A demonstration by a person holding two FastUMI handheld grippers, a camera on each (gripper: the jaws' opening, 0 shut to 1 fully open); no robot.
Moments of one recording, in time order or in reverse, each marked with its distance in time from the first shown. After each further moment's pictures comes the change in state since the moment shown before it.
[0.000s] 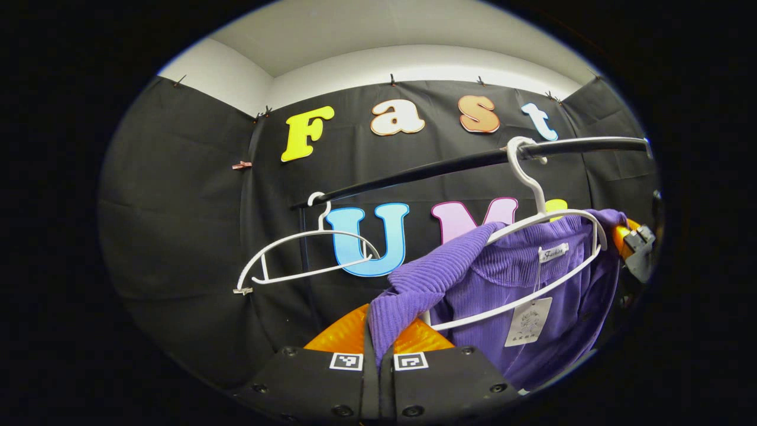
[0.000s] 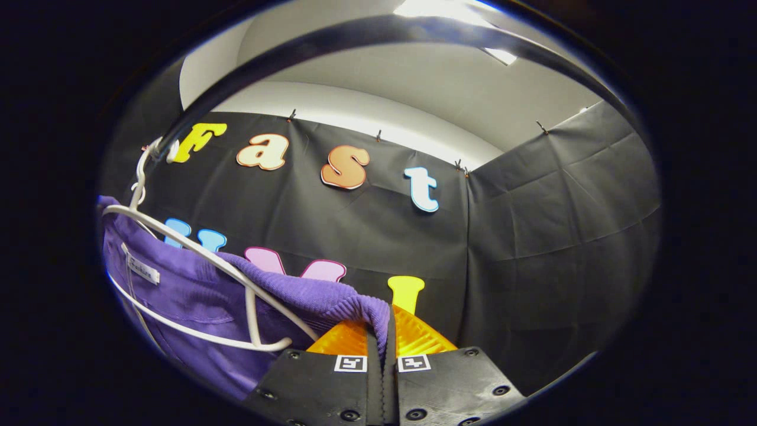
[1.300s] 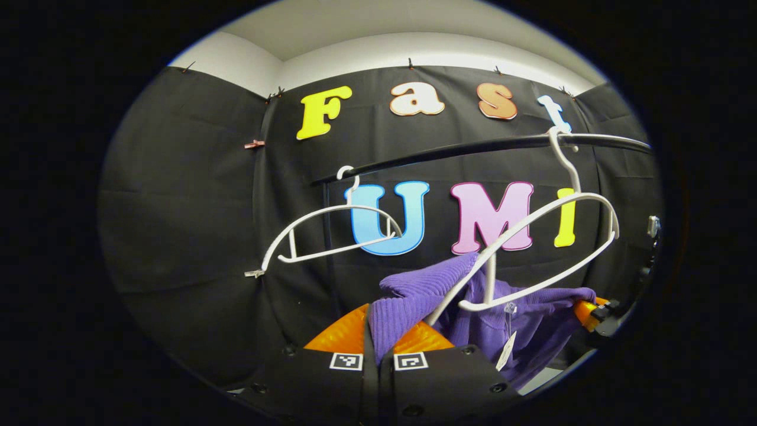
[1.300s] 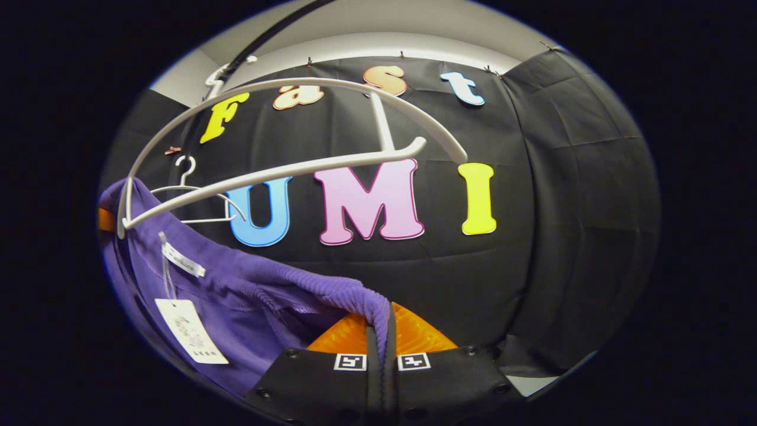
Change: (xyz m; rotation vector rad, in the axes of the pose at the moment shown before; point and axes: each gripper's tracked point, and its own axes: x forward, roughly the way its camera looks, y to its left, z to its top) left arm -0.008 0.071 -0.045 -0.029 0.125 0.046; right arm -0.124 0.132 -0.118 0.244 0.430 0.317
